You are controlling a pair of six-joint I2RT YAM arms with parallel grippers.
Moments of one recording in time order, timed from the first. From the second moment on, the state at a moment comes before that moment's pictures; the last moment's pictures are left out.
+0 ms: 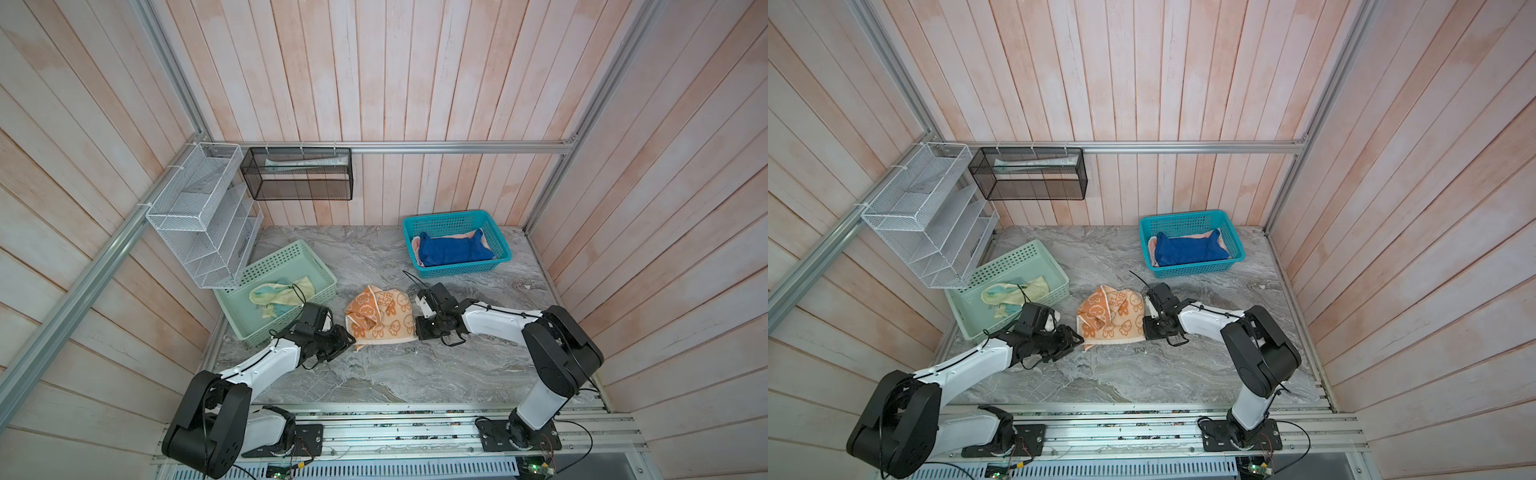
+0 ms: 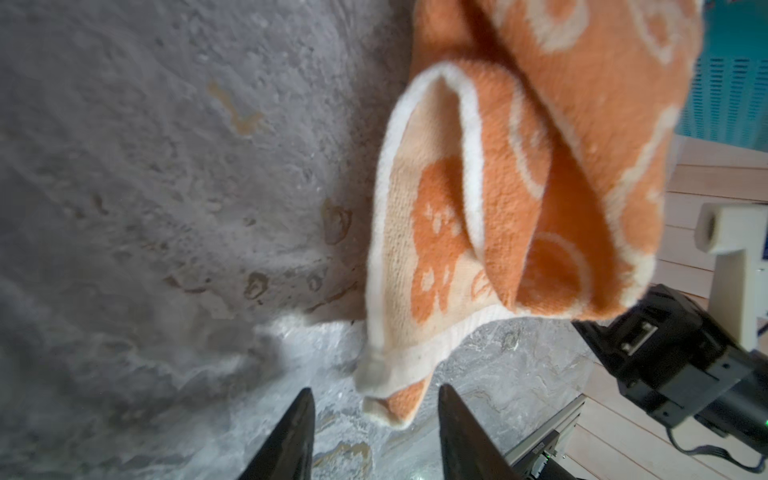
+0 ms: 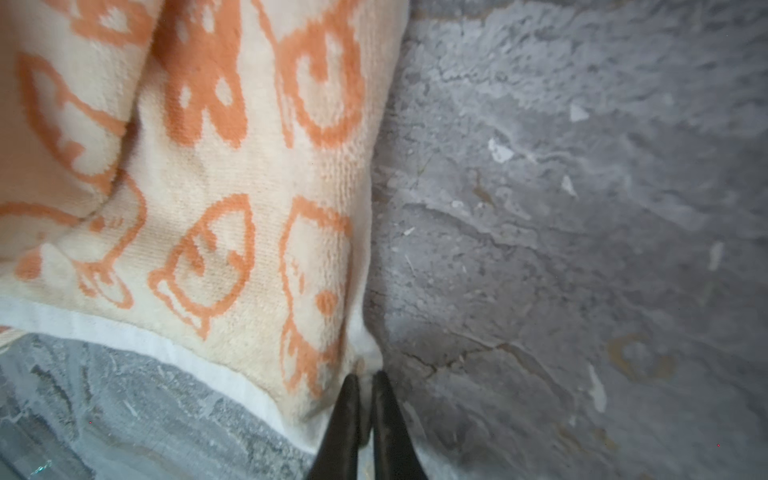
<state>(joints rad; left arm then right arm) -0.34 1.29 0.52 -0.24 0.43 -0.84 0.65 1.71 0.91 -0.34 -0.19 0.44</state>
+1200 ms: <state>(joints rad) -0.35 1.34 0.72 -0.32 0.44 -0.70 0.64 1.43 0.93 -0.47 -0.11 0.47</state>
